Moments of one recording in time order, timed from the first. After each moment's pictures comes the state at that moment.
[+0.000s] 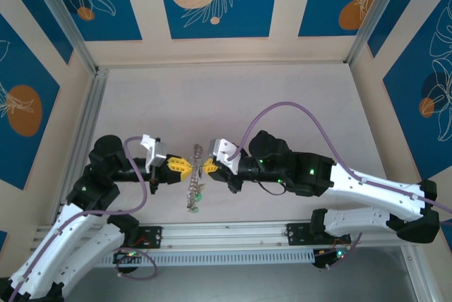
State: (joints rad) left arm -0.52 0.59 0.72 -0.32 0.99 0.00; right arm 1.24 1.05 1.11 -0.43 -0.08 -0.08
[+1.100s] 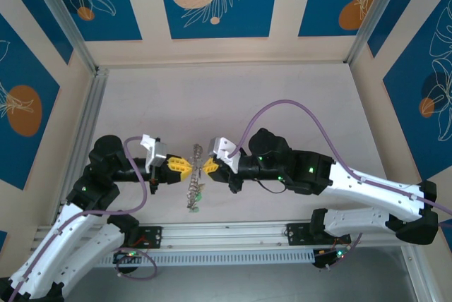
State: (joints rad) left arm -0.52 0.59 0.72 -0.32 0.99 0.00; right arm 1.21 1.06 1.10 -0.44 -0.15 -0.05
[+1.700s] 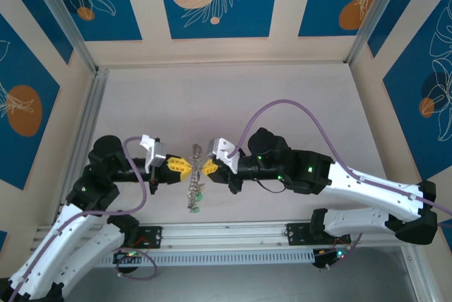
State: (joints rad) left arm -0.52 0.58 0.72 -0.32 0.99 0.00; right arm 1.21 1.07 1.10 -0.43 -0.18 -0.05
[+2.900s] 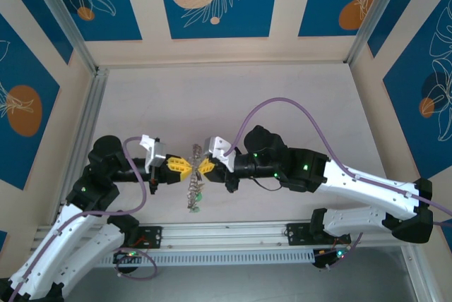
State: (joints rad) left arm -0.52 0.58 0.72 -0.32 0.99 0.00; right arm 1.20 1.10 1.13 -0.41 -0.21 -0.05
